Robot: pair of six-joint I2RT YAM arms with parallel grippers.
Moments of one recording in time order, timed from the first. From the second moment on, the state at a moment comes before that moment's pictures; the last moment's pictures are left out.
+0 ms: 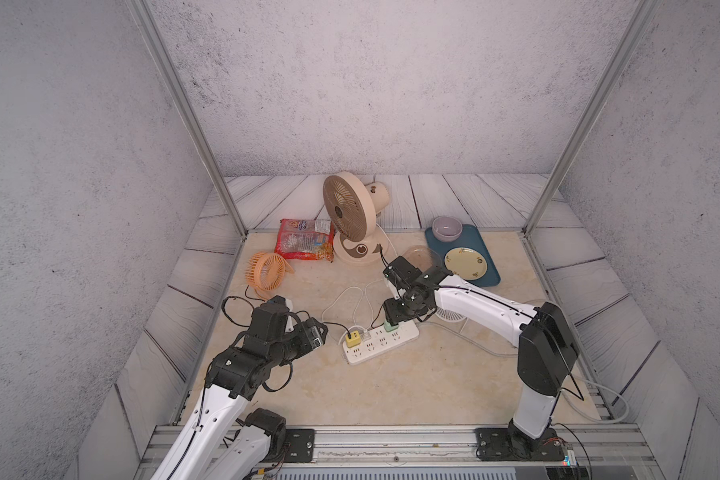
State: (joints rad) left arm -0.37 0.71 0.76 -0.85 0.17 -0.77; right arm 0.79 1.82 1.50 -0.91 -0.02 0.35
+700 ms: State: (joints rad) left arm -0.46 0.70 0.71 -0.84 0.15 -0.86; right arm 0.79 2.01 1.59 -0.93 -0.03 0.31
